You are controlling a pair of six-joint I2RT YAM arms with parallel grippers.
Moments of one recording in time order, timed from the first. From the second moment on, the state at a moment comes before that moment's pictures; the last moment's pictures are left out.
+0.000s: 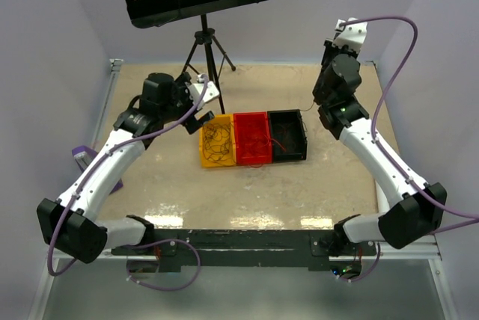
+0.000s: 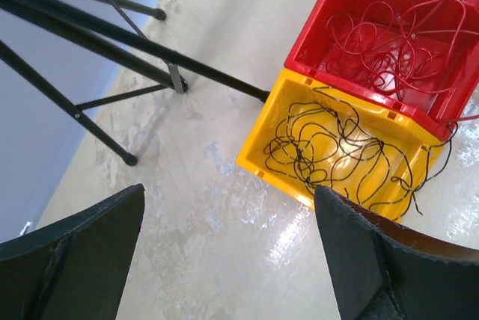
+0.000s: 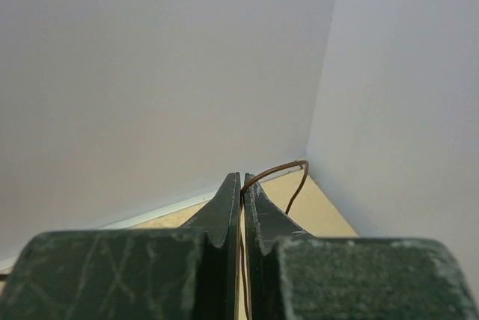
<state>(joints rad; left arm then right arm) -0.40 1.26 1.21 -0.47 0.23 0.63 0.42 1.36 1.30 0.33 0.84 -0.18</state>
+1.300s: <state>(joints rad) -0.29 1.14 1.03 -0.58 0.31 0.58 0.42 1.09 1.63 0.22 0.37 0.09</state>
